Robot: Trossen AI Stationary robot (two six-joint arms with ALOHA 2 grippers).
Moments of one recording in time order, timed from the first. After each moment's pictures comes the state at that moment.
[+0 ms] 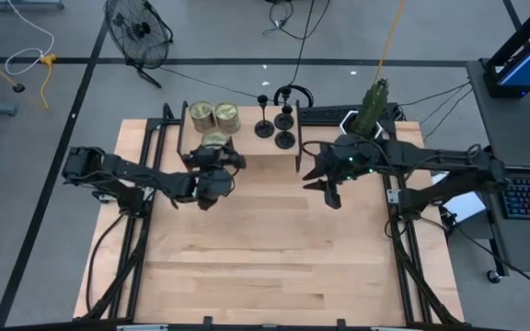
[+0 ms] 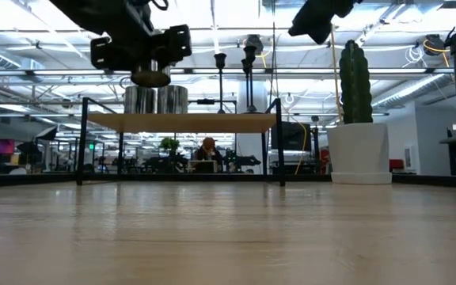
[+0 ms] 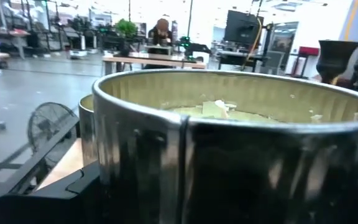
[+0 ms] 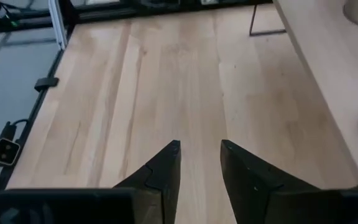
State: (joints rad) left arm -0.06 1.47 0.83 0.29 -1.53 -0.52; right arm -0.11 1.19 1.13 -0.57 -0.18 0.04
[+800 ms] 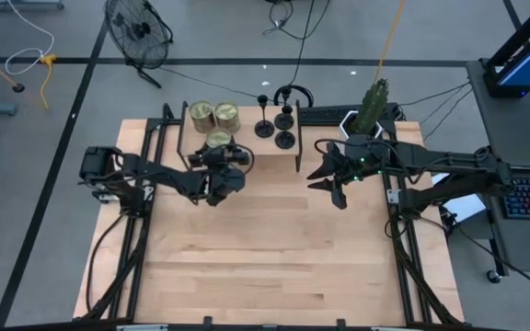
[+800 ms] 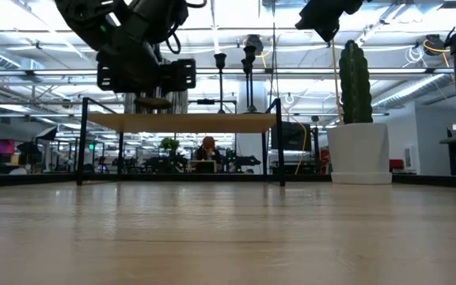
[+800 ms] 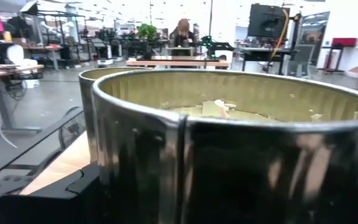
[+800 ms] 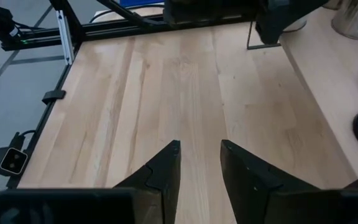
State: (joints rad) left arm 0.03 1.62 0.83 0.27 -1.54 -0.61; right arm -0.11 1.09 1.06 -0.51 -0.18 0.07
